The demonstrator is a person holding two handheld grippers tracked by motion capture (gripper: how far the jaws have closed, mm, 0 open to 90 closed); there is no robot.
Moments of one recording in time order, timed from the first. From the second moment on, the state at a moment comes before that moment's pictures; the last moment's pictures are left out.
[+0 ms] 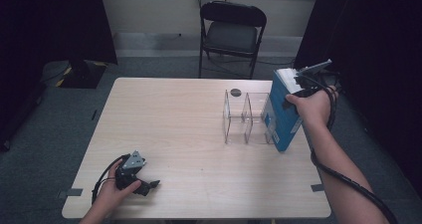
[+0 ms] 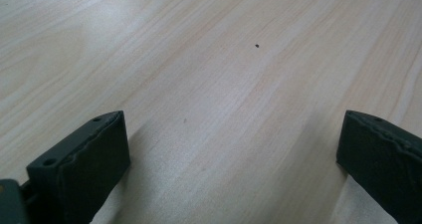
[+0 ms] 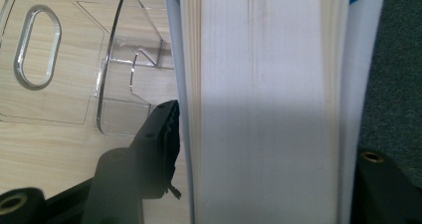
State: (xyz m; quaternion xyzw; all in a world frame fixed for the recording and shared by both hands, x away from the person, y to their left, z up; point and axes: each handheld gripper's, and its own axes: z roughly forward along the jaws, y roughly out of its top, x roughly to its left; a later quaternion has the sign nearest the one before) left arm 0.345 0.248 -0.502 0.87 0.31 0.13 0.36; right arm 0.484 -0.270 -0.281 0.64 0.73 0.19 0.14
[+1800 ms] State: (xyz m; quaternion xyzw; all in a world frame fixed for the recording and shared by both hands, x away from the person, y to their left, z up) left arm 0.347 0.247 -0.503 0.87 0.31 0.12 0.37; right arm 0.423 -0.280 -0.266 0.60 0.76 0.23 0.13
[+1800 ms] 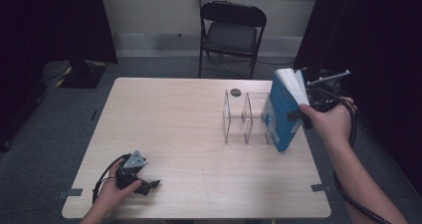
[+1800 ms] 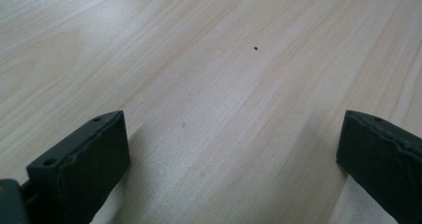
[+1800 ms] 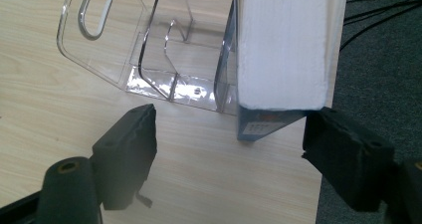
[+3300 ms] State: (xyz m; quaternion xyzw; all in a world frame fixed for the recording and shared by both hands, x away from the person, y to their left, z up) left arm 0.347 0.246 -0.504 0.87 0.31 0.13 0.37; right arm 0.397 -0.236 -0.305 0.52 0.81 0.26 0.08
